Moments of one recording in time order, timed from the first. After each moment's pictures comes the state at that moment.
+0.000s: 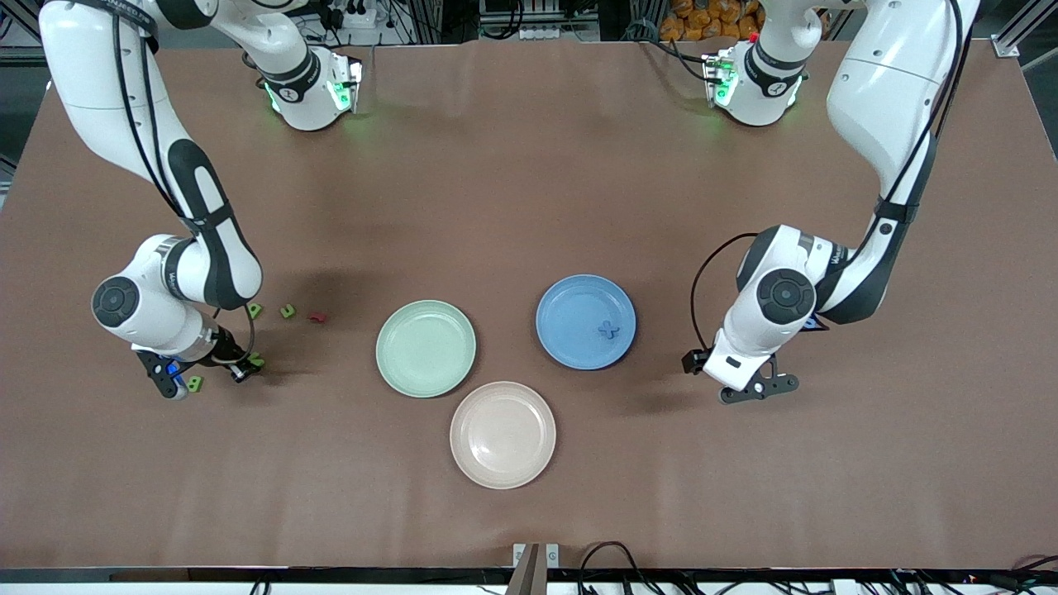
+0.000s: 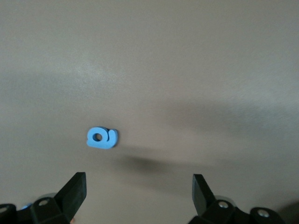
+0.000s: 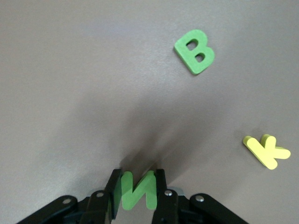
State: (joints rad) left arm -0.09 0.62 -0.24 -1.73 0.29 2.35 -0.65; right arm 0.12 0.61 -0.20 -1.92 0.21 2.55 0.62
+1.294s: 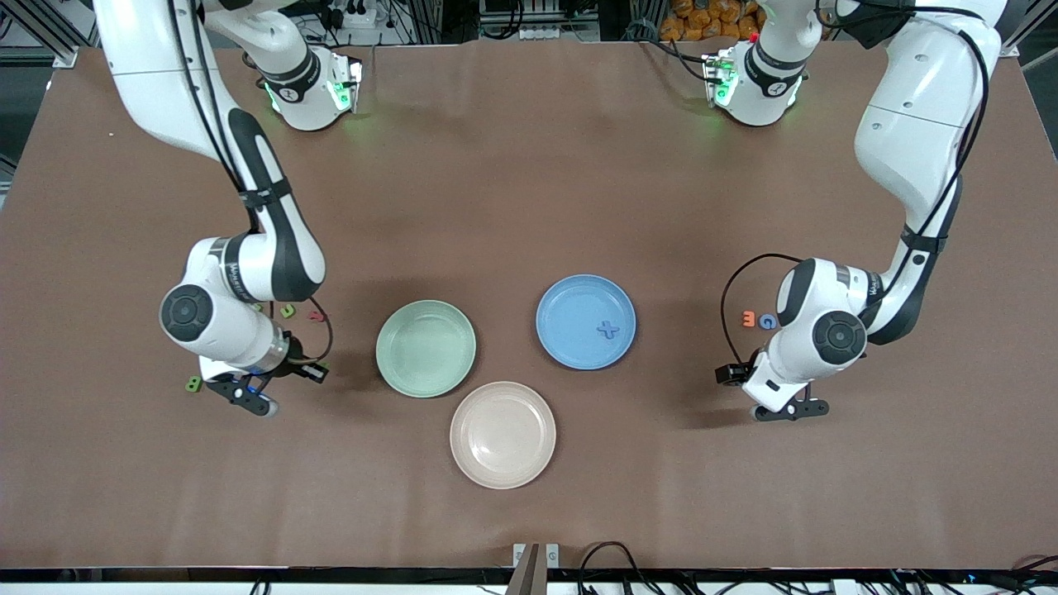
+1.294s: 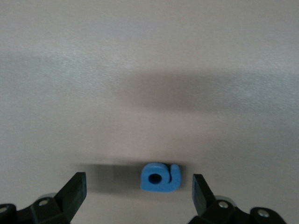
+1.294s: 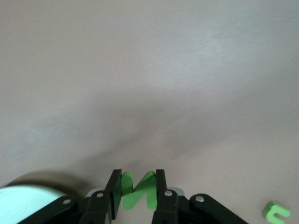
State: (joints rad) left arm 0.03 0.74 -0.24 -1.66 0.24 2.35 -0.41; right arm 0.34 0.59 -0.19 -1.74 0.21 2.33 0.49
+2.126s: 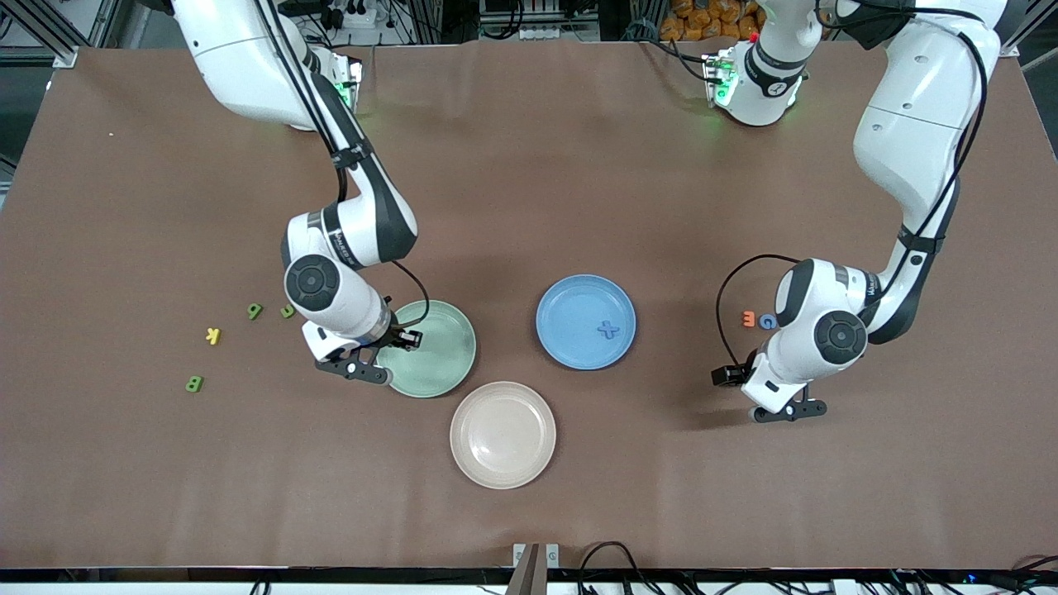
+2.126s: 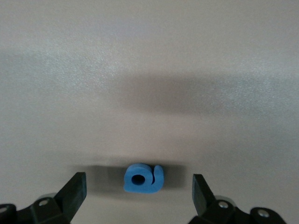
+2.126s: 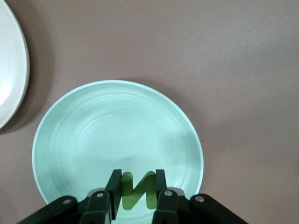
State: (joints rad) left arm 0.03 0.75 -0.25 -1.66 0.21 2.37 -0.42; right arm 0.57 0.59 -0.19 -1.71 0.21 2.27 0.52
